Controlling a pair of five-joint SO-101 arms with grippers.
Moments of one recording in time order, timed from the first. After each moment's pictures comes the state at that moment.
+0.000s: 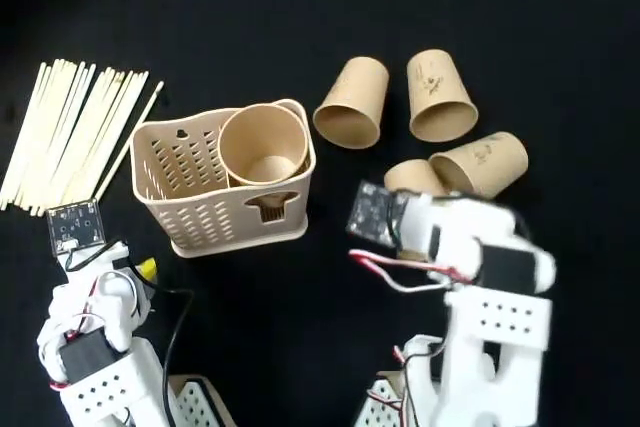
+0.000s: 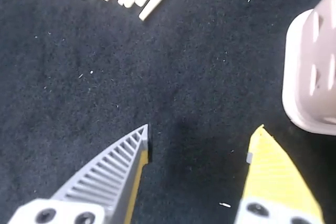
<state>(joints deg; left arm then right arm) -34.0 -104.3 93.6 71.6 -13.7 9.9 -59.9 61.3 70.5 84.4</state>
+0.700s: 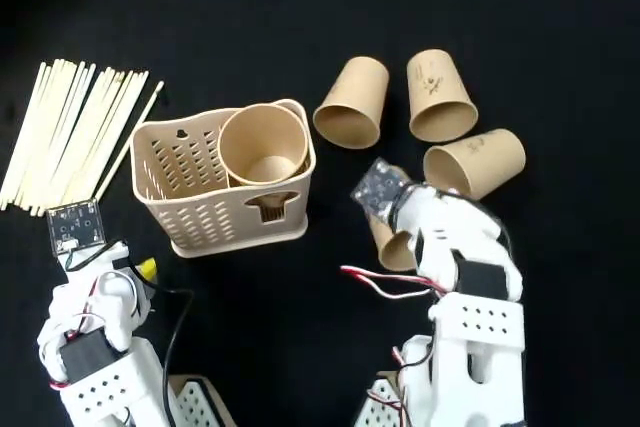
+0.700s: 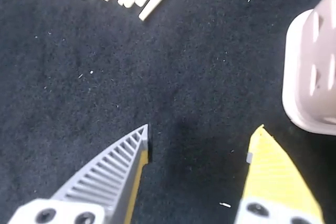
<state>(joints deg) -34.0 -104.3 93.6 71.6 -13.7 7.8 -61.1 72.6 46.6 61.8</state>
